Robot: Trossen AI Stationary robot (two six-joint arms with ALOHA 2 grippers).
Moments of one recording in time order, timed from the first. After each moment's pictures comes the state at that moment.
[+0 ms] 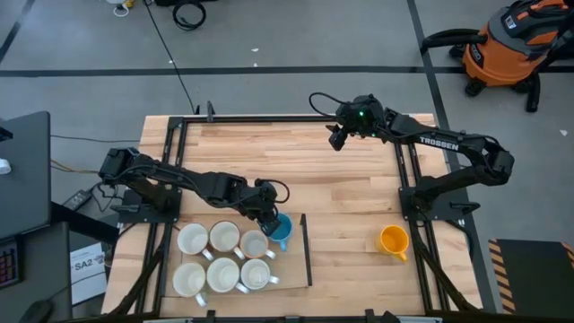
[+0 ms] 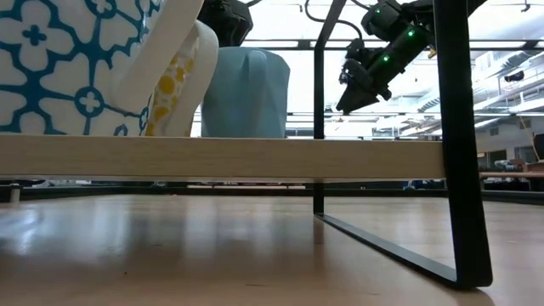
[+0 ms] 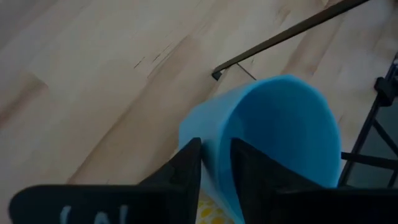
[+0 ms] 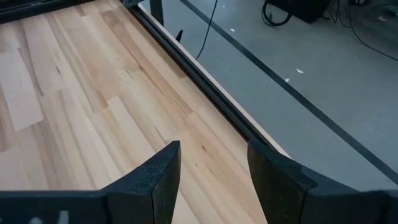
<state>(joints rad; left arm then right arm) -0.18 1.59 1.20 -0.58 -0.05 -0.89 -0.58 1.26 0.92 -0.24 0.08 -0.02</state>
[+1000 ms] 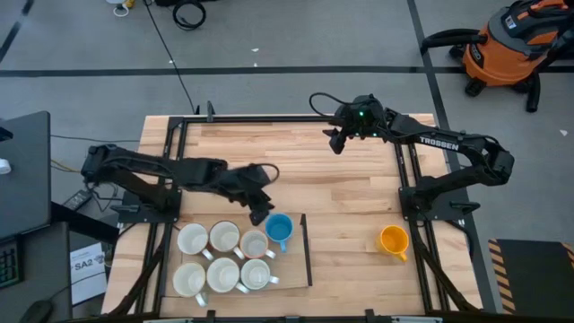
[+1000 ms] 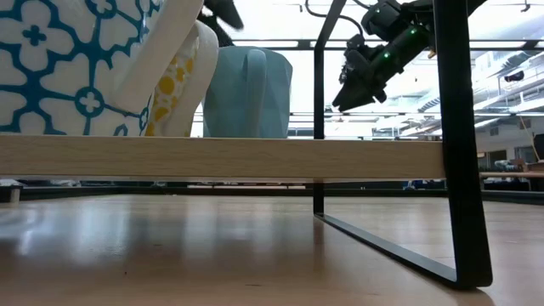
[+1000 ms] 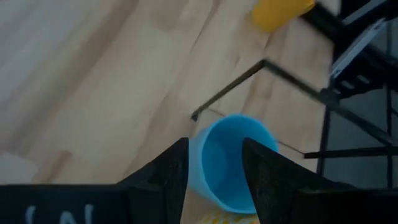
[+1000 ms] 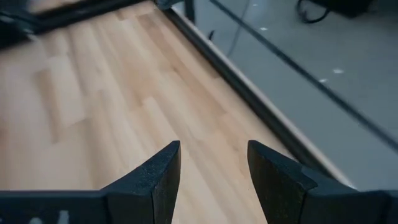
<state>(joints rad) -0.12 1.41 1.20 -0.56 -0.04 -0.64 -0.58 1.26 0.92 -0.24 -0.07 0.01</state>
